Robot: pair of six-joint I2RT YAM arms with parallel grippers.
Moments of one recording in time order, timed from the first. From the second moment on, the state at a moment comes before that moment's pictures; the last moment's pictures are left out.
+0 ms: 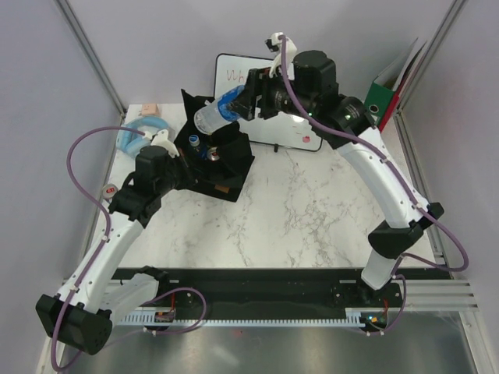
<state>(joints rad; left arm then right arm) -0.33 0.97 0.96 -0.47 0.06 -0.55 0.68 1.74 2.25 -0.70 -0.23 0.40</state>
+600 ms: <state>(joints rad) -0.33 0.93 0.96 -0.50 0.05 -0.55 0.80 1.95 2.27 -0.75 0.06 0.28</state>
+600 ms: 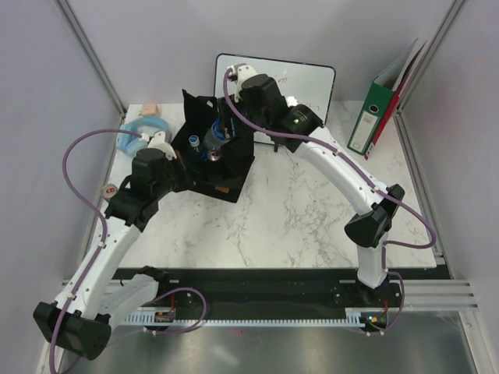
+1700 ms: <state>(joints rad) -0.33 0.89 0.96 -0.57 0.05 -0.55 0.87 2.14 2.38 -0.88 0.37 0.05</state>
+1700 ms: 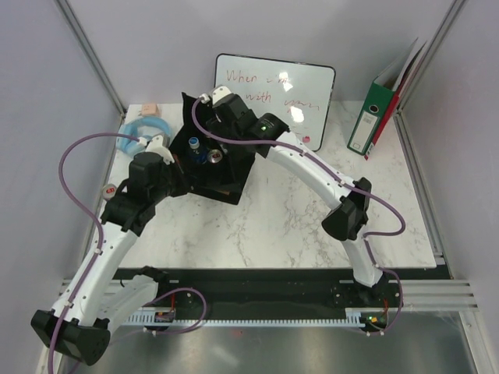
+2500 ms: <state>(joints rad) -0.33 0.87 0.96 -0.59 0.05 -0.55 0.83 2.20 2.32 -0.81 0.36 0.02</state>
